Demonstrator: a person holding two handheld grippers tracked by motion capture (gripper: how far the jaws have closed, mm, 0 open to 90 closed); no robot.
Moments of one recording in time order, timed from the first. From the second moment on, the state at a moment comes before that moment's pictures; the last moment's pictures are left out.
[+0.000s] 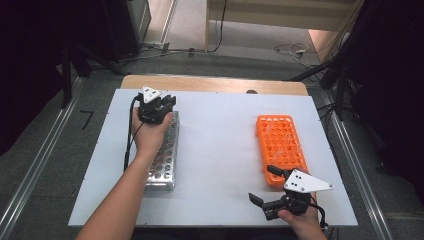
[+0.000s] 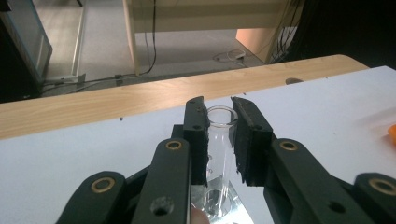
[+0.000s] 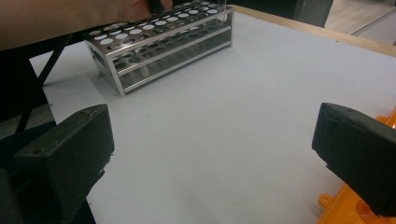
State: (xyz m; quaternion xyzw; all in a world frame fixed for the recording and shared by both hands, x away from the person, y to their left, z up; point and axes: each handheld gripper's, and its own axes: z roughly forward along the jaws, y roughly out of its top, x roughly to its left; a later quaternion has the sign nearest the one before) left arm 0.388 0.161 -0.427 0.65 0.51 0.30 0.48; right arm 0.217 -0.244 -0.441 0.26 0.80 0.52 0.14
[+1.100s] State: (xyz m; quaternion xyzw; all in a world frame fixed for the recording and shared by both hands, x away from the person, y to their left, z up) left arm 0.391 0.164 -0.430 0.67 0.53 0.26 0.45; right arm 0.218 -0.244 -0.442 0.26 0.80 0.52 0.14
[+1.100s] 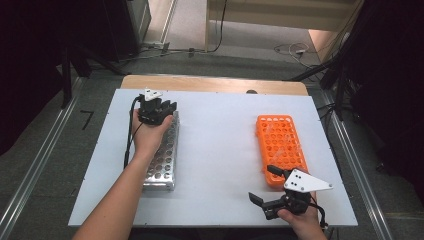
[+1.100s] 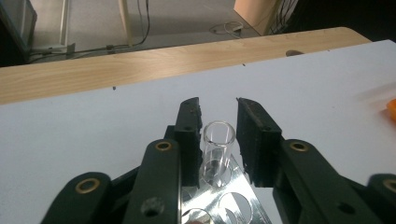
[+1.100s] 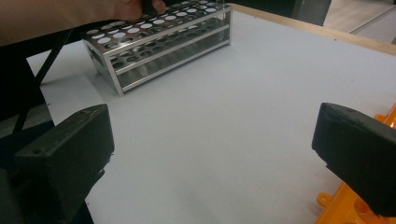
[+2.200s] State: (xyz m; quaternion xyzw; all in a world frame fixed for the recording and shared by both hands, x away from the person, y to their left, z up) left arm 0.298 0.152 -0.397 0.68 0.45 0.23 0.54; right arm 0.231 -0.277 -0.433 0.30 0.78 0.52 0.18
